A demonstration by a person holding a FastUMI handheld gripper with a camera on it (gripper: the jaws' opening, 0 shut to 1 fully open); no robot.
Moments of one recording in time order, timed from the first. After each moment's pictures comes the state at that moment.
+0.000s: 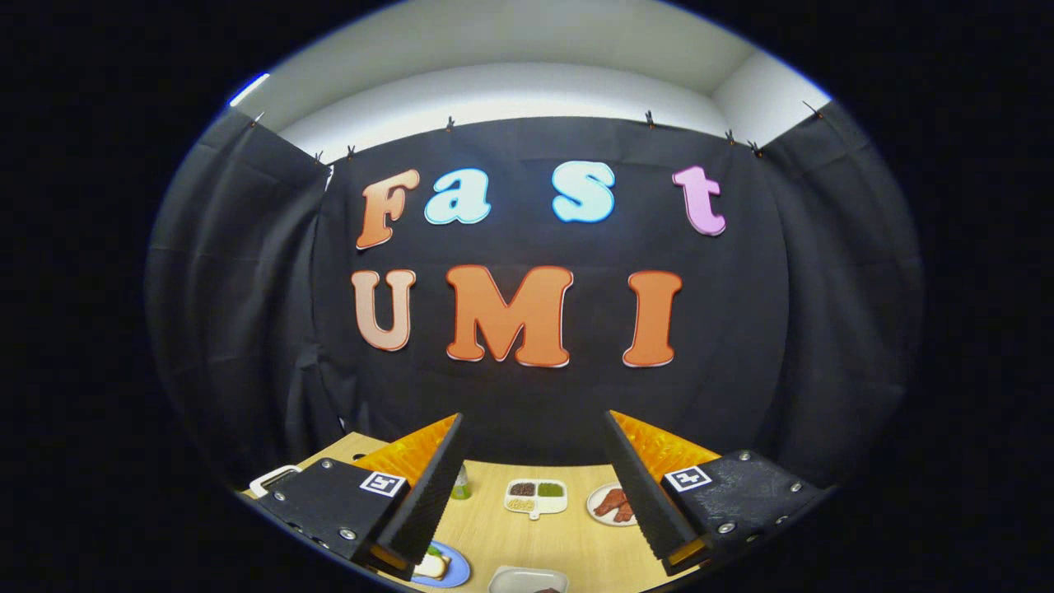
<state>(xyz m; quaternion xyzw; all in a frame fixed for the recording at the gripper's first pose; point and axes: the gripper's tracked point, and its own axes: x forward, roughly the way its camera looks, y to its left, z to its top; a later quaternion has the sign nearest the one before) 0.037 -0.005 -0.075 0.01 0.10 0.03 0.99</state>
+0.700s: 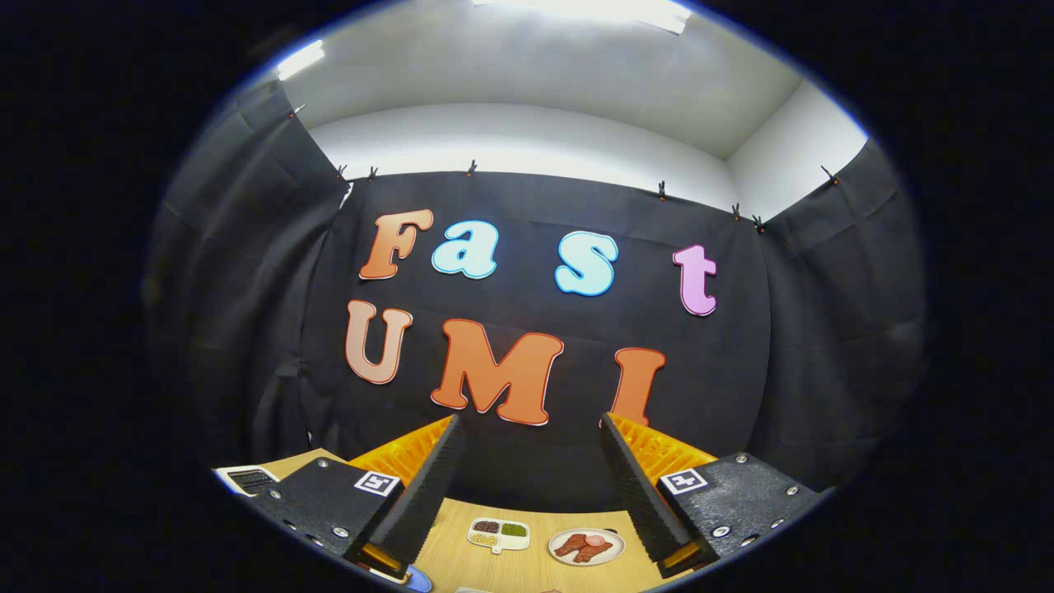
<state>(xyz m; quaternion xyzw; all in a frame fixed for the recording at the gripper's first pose) 0.029 -0.001 -0.031 -0.04 0.03 0.01 1.00</state>
